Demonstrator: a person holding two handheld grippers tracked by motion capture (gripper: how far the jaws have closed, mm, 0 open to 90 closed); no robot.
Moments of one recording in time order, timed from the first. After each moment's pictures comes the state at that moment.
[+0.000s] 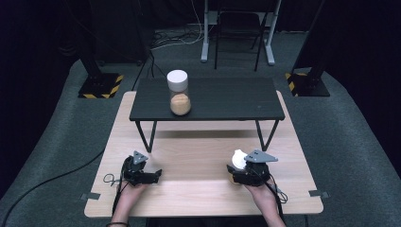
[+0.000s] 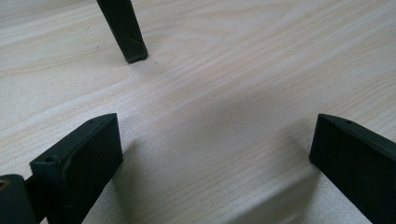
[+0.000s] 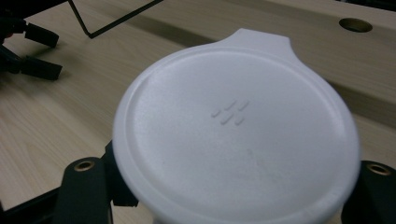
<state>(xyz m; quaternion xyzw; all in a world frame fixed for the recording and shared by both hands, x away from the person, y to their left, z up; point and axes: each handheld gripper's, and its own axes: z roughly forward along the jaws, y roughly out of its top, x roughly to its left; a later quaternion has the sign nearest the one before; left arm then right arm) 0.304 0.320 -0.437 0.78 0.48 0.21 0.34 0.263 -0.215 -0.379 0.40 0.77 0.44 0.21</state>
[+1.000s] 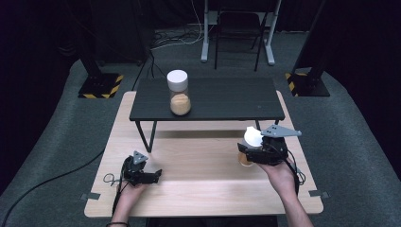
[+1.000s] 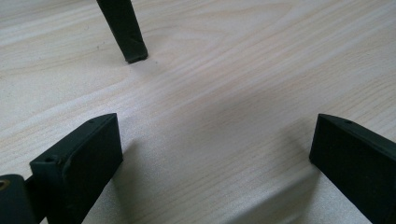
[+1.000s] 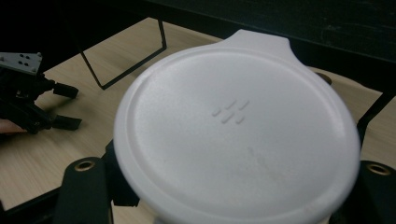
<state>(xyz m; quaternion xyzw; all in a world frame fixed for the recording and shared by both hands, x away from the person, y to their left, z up) 0.304 0.320 -0.437 0.78 0.48 0.21 0.34 0.279 -0.245 -0.292 0.40 0.76 0.46 0.21</state>
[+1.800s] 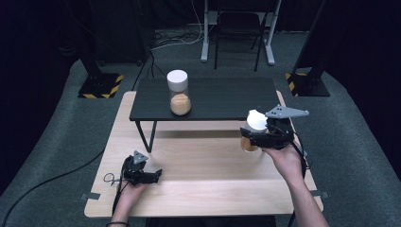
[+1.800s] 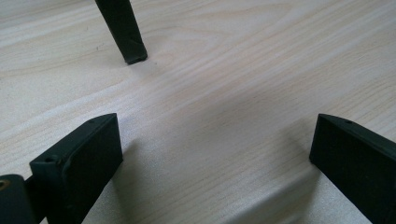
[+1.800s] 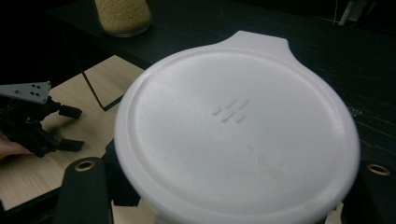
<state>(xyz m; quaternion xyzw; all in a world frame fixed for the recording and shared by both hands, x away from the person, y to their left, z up) 0.305 0.320 -0.437 0.78 0.48 0.21 0.34 0.296 -0.248 -0.242 0.38 0.77 0.47 0.22</state>
